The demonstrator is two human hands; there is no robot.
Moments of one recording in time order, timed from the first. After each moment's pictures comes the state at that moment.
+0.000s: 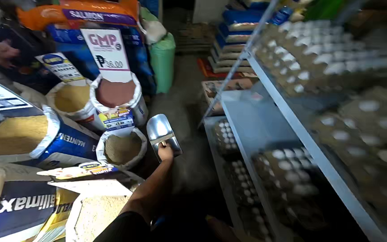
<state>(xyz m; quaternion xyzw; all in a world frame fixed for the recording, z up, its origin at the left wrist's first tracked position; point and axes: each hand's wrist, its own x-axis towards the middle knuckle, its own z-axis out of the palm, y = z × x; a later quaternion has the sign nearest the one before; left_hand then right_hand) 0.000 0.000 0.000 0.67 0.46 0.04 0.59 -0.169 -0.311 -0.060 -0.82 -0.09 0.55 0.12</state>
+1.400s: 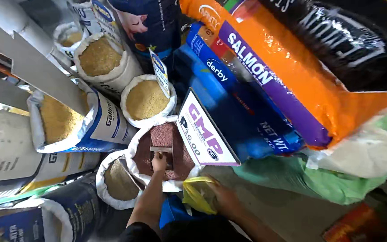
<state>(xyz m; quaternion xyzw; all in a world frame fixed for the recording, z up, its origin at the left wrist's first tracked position) 0.408 0.489 -0.112 0.41 0.80 0.15 0.42 0.658 0.390 0.083 -0.61 -0.62 0.48 -0.10</state>
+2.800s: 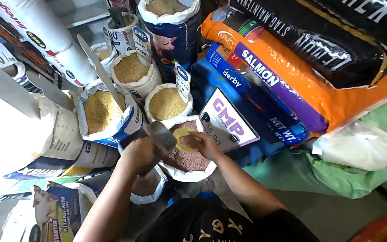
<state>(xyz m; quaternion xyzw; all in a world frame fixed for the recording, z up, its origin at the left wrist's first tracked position) 0.245 0.458 0.240 0.67 0.67 -0.17 0.28 0.517 0.477 0.118 -0.57 -0.69 0.40 0.19</state>
